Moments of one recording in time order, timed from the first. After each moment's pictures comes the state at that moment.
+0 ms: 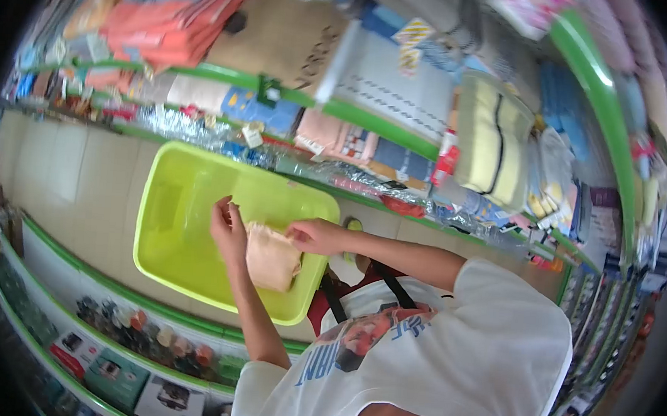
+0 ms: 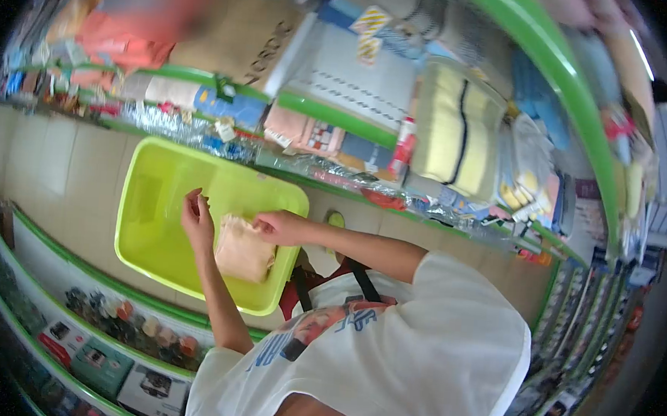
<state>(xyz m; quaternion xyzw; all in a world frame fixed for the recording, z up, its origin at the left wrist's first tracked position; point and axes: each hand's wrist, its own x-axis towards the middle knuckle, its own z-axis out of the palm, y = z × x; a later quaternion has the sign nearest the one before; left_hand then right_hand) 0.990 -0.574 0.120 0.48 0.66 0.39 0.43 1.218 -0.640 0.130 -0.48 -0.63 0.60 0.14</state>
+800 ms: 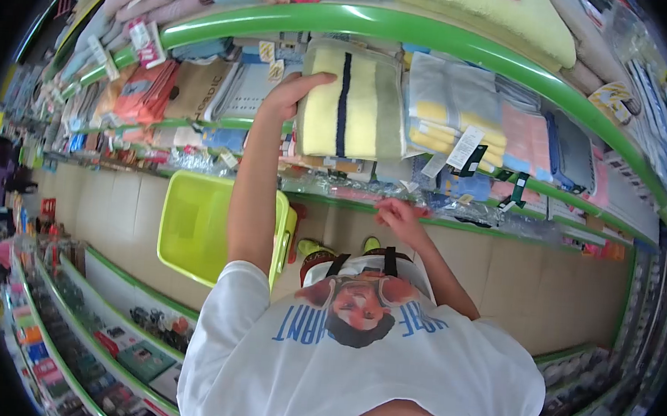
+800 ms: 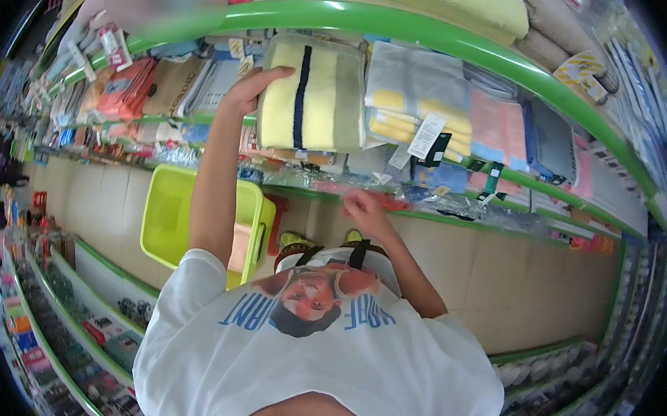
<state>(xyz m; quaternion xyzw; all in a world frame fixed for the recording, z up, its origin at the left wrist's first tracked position) 1.392 -0.544 0.382 0.52 0.35 0.16 0.76 1.515 -0.885 0.199 -0.58 -0.35 0.53 0.50</state>
